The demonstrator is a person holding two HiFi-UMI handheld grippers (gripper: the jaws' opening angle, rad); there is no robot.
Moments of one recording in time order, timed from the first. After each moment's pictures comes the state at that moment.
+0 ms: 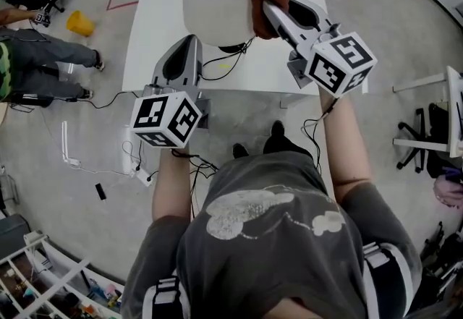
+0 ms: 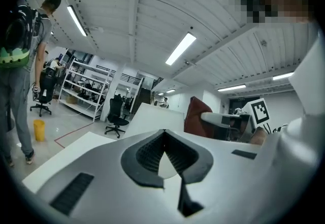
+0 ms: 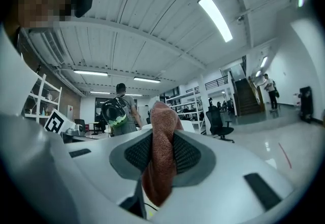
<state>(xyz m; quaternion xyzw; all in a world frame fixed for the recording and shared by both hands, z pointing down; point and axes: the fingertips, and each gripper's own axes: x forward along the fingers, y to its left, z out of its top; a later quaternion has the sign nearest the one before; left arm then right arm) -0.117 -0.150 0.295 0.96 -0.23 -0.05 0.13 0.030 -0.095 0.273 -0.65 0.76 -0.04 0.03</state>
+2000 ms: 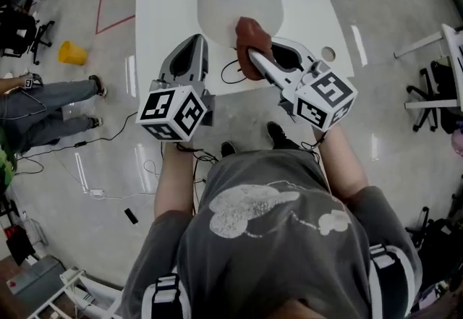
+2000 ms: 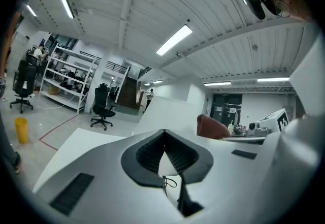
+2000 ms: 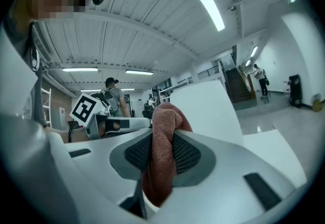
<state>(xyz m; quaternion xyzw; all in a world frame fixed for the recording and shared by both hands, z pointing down) -0.132 -0.224 0.316 0.98 -0.13 0.00 0.15 -0.086 -0.122 0.345 -0.67 0.73 -0.10 0.02</state>
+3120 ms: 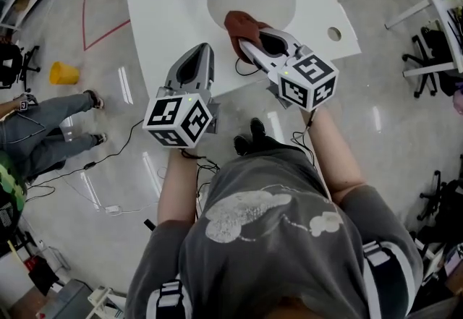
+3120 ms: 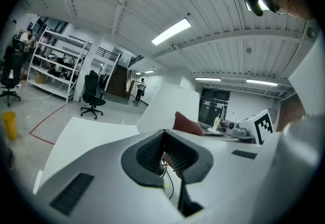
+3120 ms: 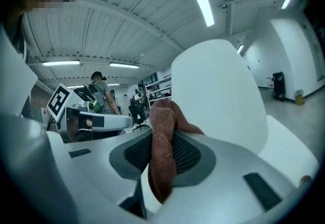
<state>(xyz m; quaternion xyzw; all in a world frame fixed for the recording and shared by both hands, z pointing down) -0.156 -0.231 0.352 0.98 -0.05 0.05 0.17 -0.099 -0.170 0.390 -0.73 0.66 -0.15 0.01</state>
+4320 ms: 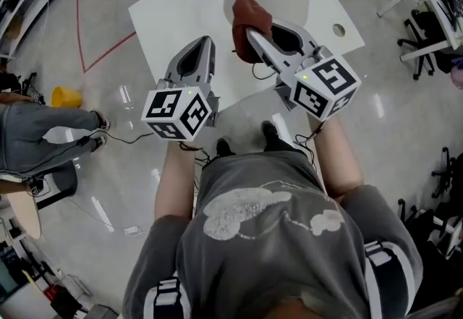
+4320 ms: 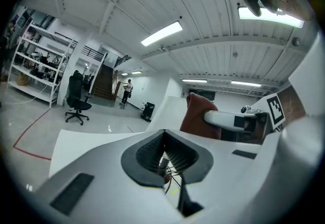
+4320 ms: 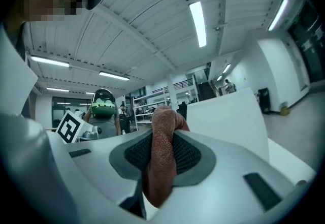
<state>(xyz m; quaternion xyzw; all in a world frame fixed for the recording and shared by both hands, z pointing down) -0.161 -0.302 0.326 0.99 0.04 0.03 0.15 -0.125 -0.216 0.307 -0.80 0.60 -0.08 0.05</state>
